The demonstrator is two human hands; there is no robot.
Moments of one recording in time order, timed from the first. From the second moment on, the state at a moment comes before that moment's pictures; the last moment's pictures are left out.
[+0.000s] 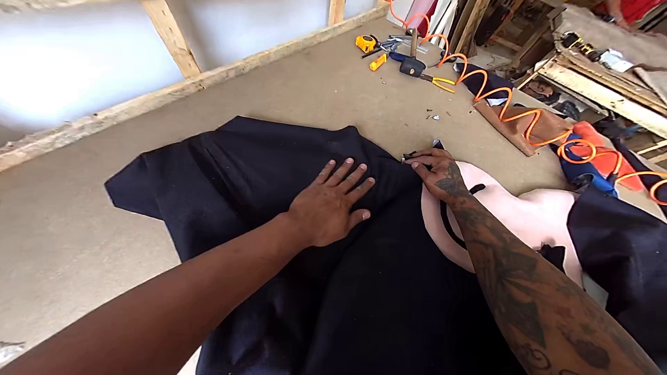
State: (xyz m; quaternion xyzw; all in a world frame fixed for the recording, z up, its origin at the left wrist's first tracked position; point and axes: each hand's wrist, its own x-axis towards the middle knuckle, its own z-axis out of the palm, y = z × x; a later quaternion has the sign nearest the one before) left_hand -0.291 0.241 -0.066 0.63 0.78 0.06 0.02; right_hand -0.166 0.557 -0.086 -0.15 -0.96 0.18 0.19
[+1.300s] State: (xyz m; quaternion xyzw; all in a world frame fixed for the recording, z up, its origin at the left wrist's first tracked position) left_hand -0.287 0.371 -0.056 0.54 0.83 0.13 0.08; right_hand -0.161 0.587 -0.086 -0.12 -0.97 0.08 0.21
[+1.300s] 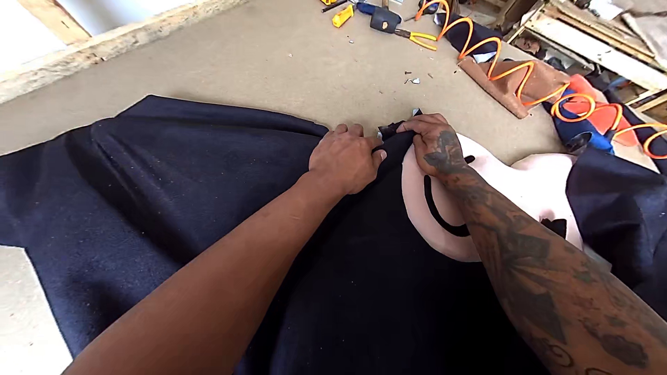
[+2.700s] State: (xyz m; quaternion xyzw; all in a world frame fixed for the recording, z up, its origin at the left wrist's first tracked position) left_hand -0.267 0.326 -0.017 0.52 0.84 0.10 0.10; right_hand -0.060 0.485 -0.002 -0.24 -0.97 -0.04 -0.08
